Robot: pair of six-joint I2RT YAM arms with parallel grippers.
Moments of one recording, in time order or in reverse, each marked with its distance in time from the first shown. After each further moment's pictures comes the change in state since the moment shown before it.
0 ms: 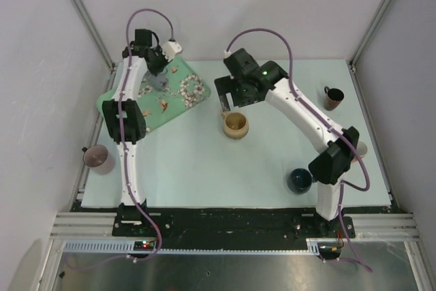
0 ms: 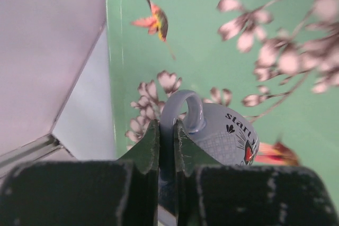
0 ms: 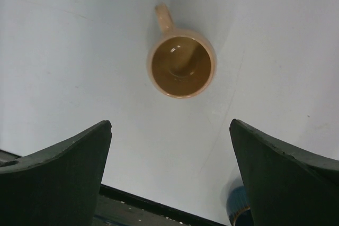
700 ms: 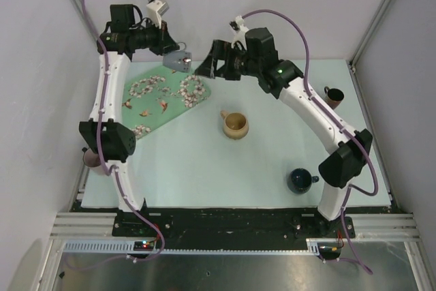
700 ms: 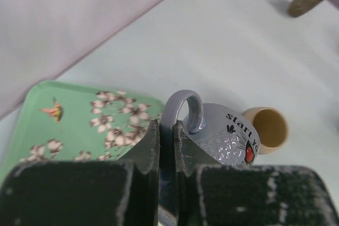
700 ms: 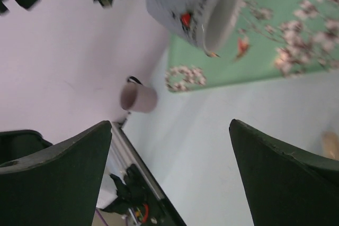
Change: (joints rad) left arm -0.022 -0.435 -0.095 -0.005 0.503 -0.717; right arm -0.111 -0.125 -0.156 0.678 -0.557 0.274
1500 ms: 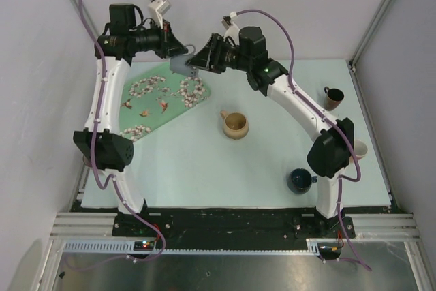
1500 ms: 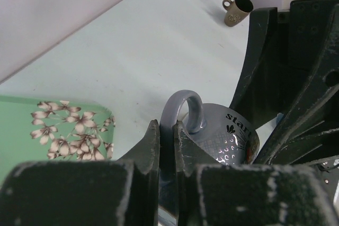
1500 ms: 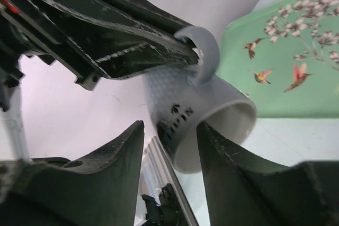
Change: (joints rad) left arm -0.051 -0.142 -0.095 -0.007 0.129 -0.150; right arm -0.006 0.155 0.036 0.347 -0.158 0.234
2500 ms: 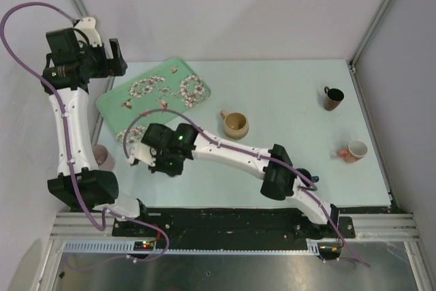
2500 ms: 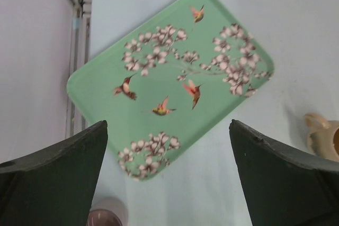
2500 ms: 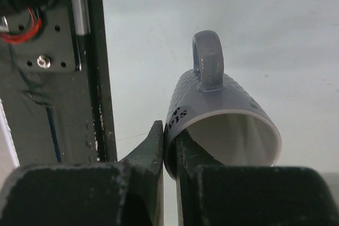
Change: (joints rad) left arm 0.321 -0.373 -0.358 -0.010 -0.569 -0.019; right arm 0.616 0.343 0.382 -0.945 0.354 -1.130
